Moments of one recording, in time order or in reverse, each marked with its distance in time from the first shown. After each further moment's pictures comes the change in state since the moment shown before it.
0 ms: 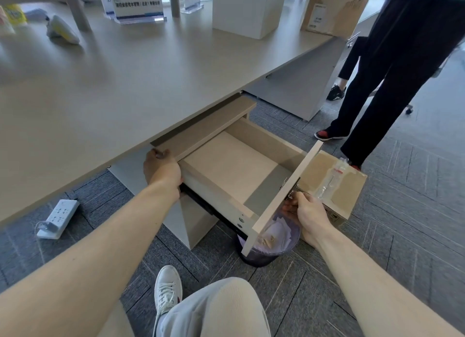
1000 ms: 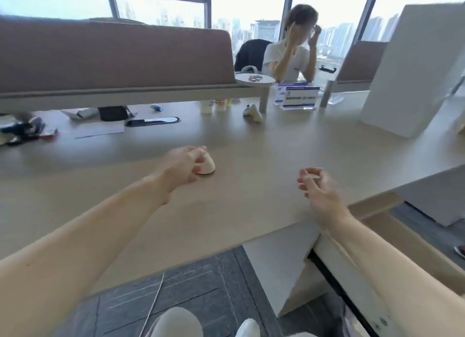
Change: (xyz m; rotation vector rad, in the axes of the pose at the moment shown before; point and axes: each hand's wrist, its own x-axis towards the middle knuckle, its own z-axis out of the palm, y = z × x) left_hand 0.026 0.161 -0.327 0.114 -0.132 0.305; right_hand -0.146 -0.149 0.292 -0.286 -0.509 -0.614
